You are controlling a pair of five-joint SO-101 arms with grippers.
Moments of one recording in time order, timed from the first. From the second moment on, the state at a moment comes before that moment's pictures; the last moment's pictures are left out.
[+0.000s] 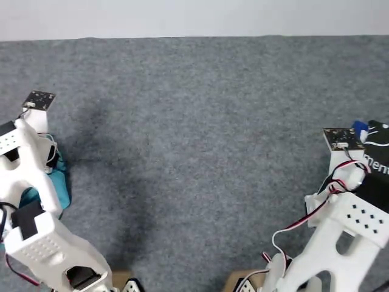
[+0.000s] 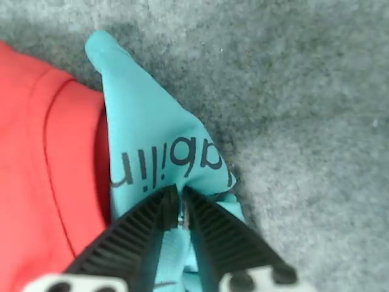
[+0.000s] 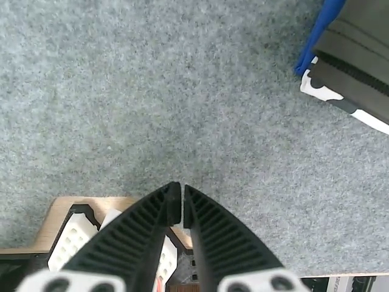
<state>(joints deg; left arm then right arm) -35.6 16.4 7.0 70.8 -32.7 29.9 -40.9 31.7 100.7 32.4</state>
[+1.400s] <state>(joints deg) -26.8 -2.9 -8.2 82.2 -26.0 29.9 -40.9 33.6 100.7 32.4</state>
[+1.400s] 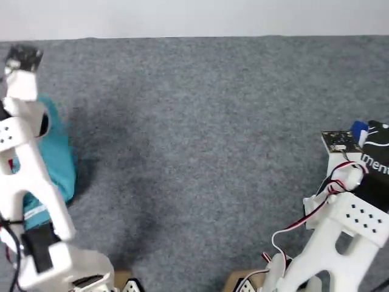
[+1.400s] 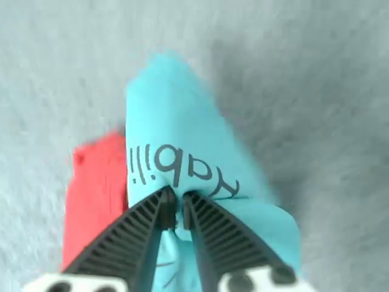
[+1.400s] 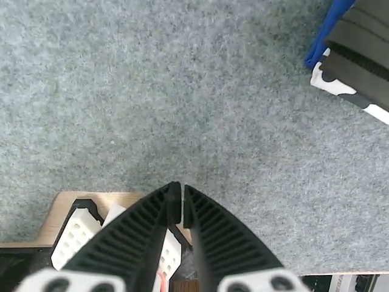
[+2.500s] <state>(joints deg) 9.8 -2.6 -7.3 92.4 -14.0 29.9 -40.9 33.6 100.7 32.4</state>
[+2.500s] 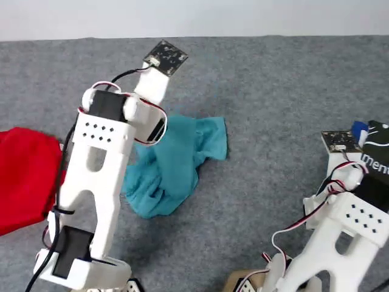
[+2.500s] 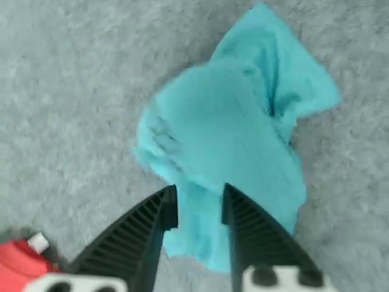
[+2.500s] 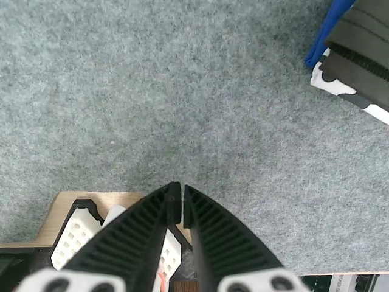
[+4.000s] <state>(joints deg) -43.4 -54.2 45.8 88.7 -26.6 -42.3 19.4 -18.1 100.7 -10.8</state>
